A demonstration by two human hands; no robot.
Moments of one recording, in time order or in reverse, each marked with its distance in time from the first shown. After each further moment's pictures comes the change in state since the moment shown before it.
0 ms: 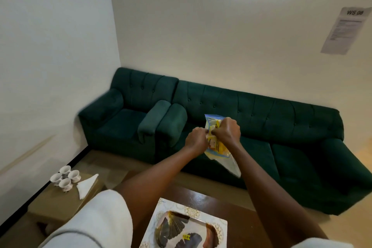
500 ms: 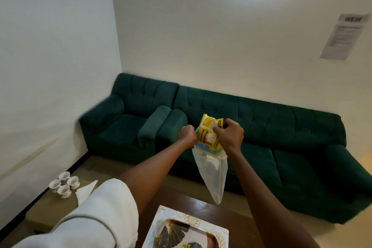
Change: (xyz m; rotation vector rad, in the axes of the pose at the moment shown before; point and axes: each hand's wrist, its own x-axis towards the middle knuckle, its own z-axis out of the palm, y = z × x) left_hand 0.046 -0.028 -0.019 -0.087 -0.068 -0.274; right_hand -0.004 0.006 0.004 0.407 0.230 -0.050
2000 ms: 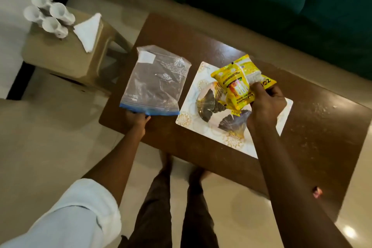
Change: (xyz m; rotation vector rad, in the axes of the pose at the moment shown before) left_hand -0.107 -0.617 0.266 -1.084 0.329 -1.192; right_hand -0.259 0.255 0.278 0.479 -0.021 0.885
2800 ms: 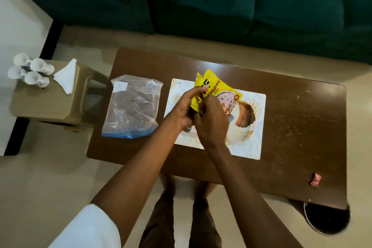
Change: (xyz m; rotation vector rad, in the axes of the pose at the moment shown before) left_hand -0.236 0.013 0.196 0.235 -1.076 -0.289; right_hand -0.046 0.029 -0.030 -0.830 -0.141 -0.686
